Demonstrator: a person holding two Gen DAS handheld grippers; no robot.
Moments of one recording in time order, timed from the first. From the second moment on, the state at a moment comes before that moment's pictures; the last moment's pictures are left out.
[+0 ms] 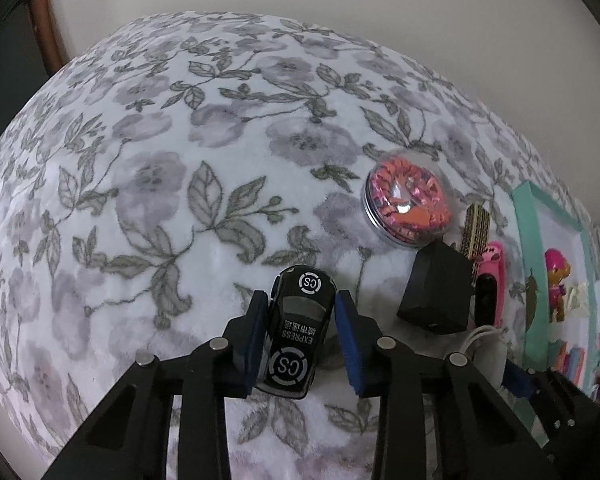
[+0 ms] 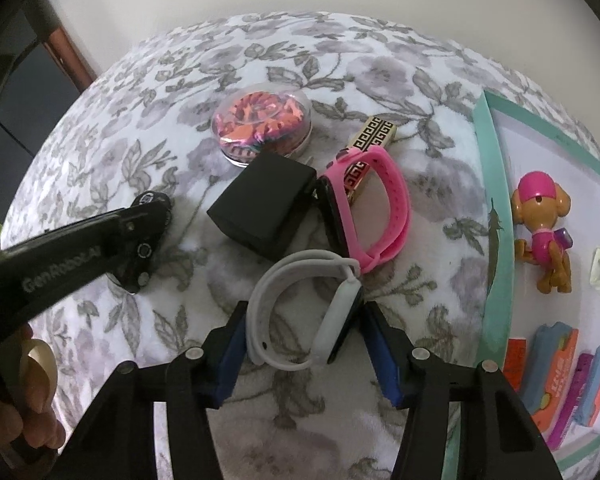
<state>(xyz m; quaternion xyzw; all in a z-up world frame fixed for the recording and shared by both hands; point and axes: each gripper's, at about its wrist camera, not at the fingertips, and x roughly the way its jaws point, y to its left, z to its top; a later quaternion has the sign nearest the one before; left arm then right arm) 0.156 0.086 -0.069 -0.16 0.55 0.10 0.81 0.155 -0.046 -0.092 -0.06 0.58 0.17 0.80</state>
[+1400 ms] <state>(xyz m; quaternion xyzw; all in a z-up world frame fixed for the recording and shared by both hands) 0.166 0.013 0.070 -0.15 0.44 0.02 0.88 0.151 -0.140 0.056 0.06 0.42 0.08 0.90</state>
